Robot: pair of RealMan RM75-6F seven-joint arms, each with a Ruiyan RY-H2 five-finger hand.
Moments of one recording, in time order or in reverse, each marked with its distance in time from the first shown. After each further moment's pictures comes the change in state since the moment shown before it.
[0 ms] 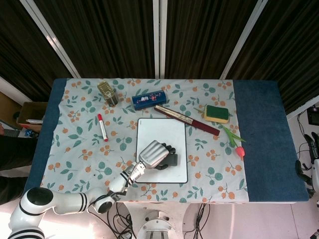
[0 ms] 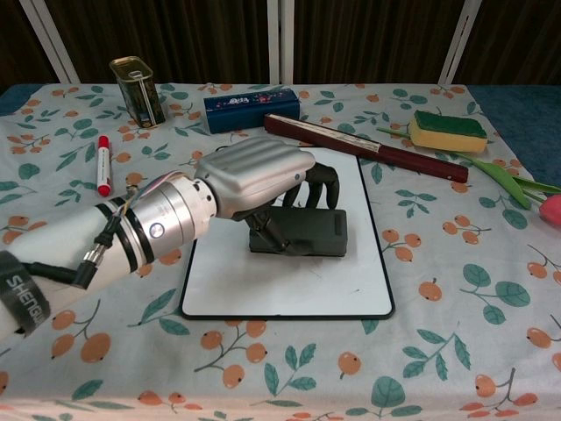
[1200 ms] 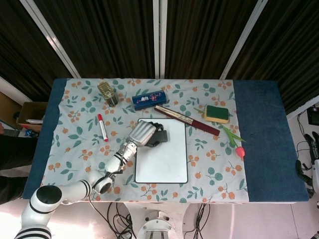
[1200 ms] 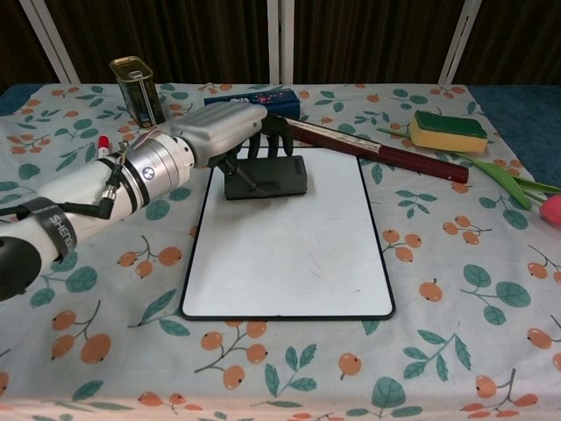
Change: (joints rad) left arm -0.062 -0.065 -0.050 0.374 0.034 -0.032 -0.355; right arm -0.009 0.019 0.005 -0.047 -0.010 0.018 -0.037
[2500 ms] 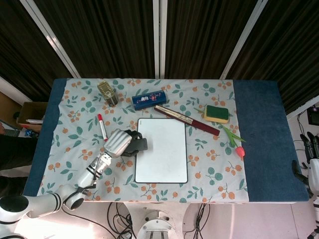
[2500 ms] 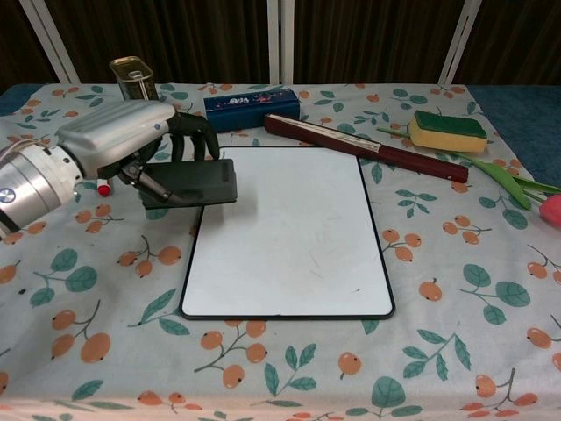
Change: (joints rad) left arm 0.232 0.234 0.147 -0.222 0.098 0.273 -0.040; right arm 0.014 -0.022 -0.005 0.020 -0.002 -0.027 -0.002
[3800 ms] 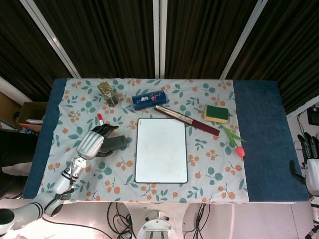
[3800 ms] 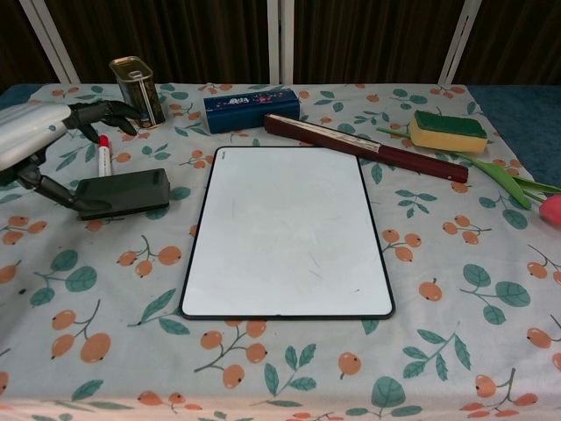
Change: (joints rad) left arm 0.158 0.058 0.035 0.116 0.074 0.152 -0.159; right arm 0.002 -0.010 -0.004 -0.004 -0.001 -0.003 -0.014
